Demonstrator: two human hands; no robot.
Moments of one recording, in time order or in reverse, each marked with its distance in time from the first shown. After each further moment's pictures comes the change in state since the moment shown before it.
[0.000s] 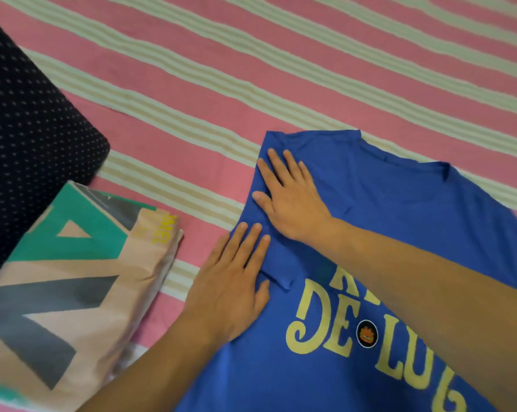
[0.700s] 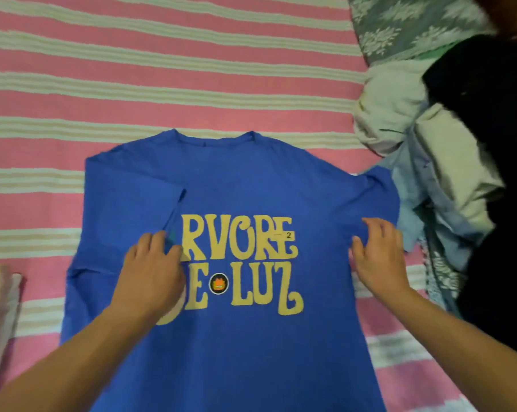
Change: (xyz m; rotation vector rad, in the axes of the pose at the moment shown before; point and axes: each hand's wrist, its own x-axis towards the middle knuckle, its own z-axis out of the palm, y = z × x) left_hand 0.041 0.124 -0.044 0.207 -0.162 0.088; right_hand -0.403 0.197 -0.047 0.189 0.310 1.030
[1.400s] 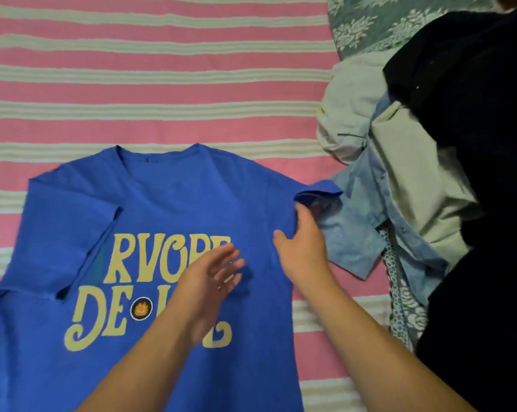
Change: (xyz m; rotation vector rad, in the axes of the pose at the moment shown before) left_hand 0.060 0.258 -0.034 -2.046 -0.190 -0.771; right_hand 0.069 0.001 -0.017 0.766 -0.272 0.117
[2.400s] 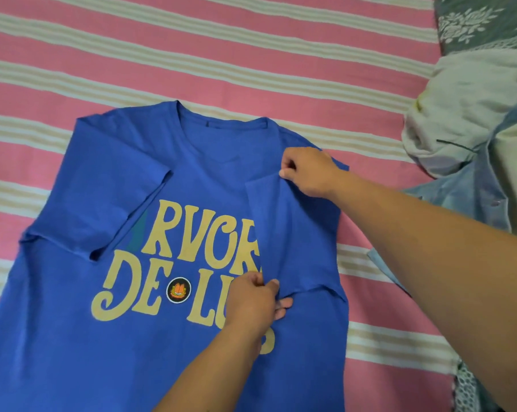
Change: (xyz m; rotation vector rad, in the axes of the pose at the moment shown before) left_hand 0.024 -0.032 -0.030 0.245 0.214 -0.148; right_hand 0.158 -0.059 0.108 -0.827 -0.498 -0.517
